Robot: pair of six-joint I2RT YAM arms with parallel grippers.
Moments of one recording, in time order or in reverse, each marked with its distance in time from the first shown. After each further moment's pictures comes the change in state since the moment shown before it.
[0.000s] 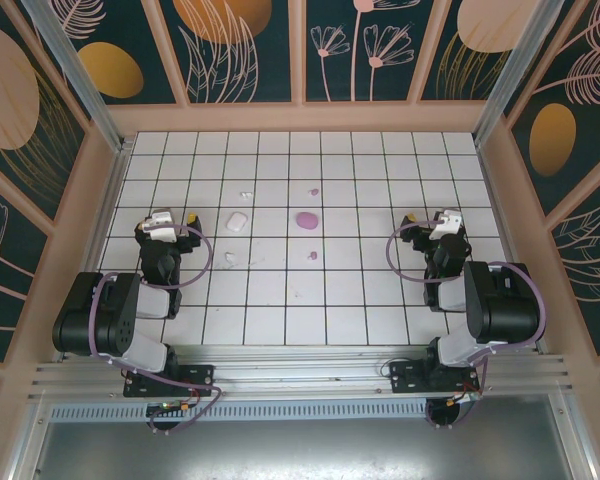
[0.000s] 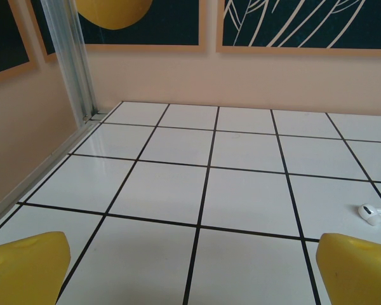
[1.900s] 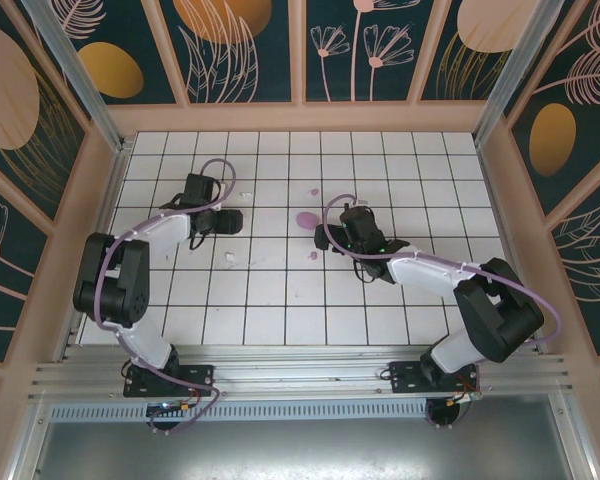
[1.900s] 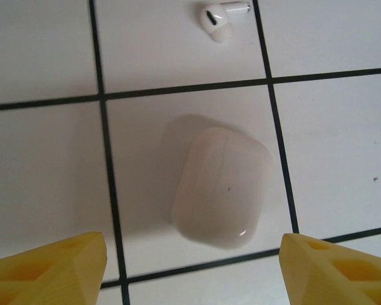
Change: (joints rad) left arm -0.186 0.224 0.822 -1.472 0.257 -0.094; right arm 0.691 -0.051 0.517 -1.105 0.163 0.465
